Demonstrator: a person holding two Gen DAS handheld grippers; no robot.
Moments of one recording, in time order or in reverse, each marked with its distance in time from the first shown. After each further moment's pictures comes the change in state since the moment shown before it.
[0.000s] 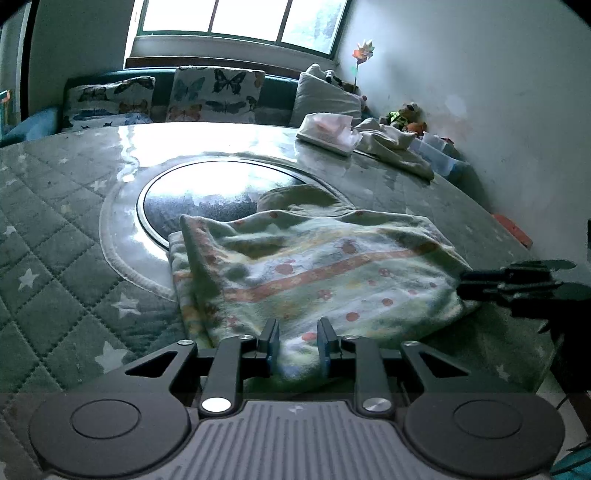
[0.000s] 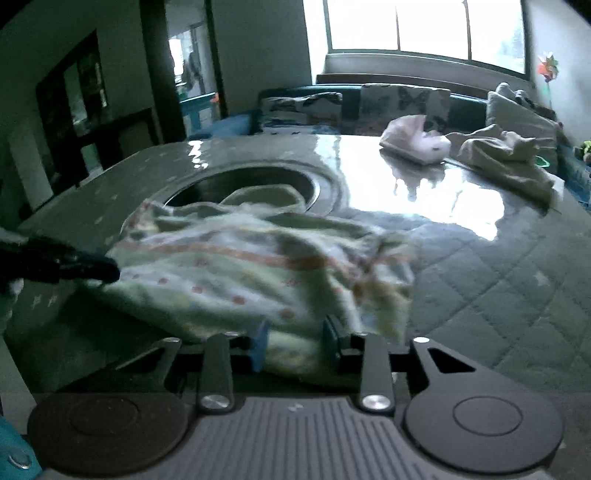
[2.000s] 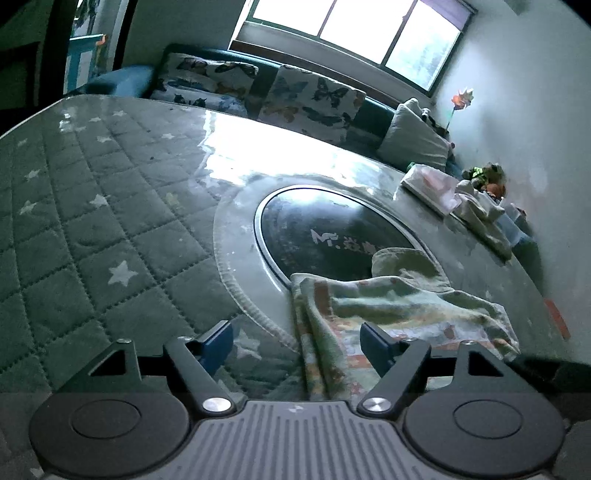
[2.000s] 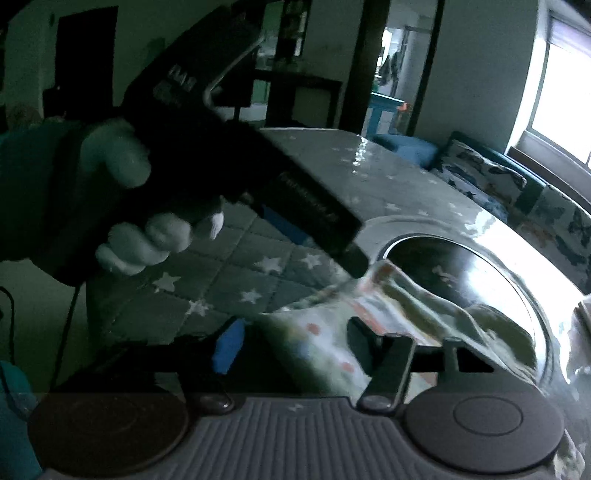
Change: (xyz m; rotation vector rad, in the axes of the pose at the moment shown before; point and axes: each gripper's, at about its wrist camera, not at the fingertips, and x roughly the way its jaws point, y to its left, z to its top) left arm -0.013 0.076 0.030 -0.308 -0.044 0.152; right arm 0.061 0.200 0.031 -0.615 0.023 0.322
